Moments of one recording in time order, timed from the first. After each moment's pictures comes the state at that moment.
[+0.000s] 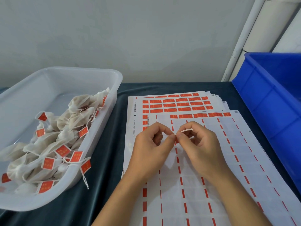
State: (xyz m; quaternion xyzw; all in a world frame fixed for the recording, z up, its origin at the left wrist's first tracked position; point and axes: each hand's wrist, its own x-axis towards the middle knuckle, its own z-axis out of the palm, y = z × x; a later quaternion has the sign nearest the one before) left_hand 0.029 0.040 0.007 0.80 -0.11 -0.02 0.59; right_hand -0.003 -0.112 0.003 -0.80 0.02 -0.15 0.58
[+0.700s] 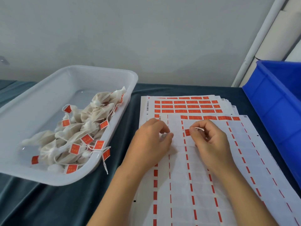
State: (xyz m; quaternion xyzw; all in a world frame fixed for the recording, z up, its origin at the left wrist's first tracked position) left_hand 0.035 0.070 0.023 0.93 -0.13 0.03 0.35; right_hand 0.000 -0.112 -0.002 -0.81 0.06 -0.18 0.55
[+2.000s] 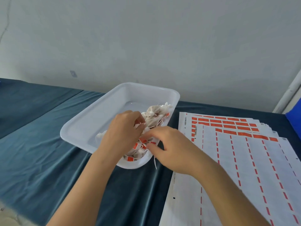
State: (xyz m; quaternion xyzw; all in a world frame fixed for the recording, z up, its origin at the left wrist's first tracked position) left_hand 0.012 0.232 0.111 0.96 -0.03 0.17 0.24; right_hand 0.003 0.046 0.090 -0.87 -0.32 -0.01 0.38
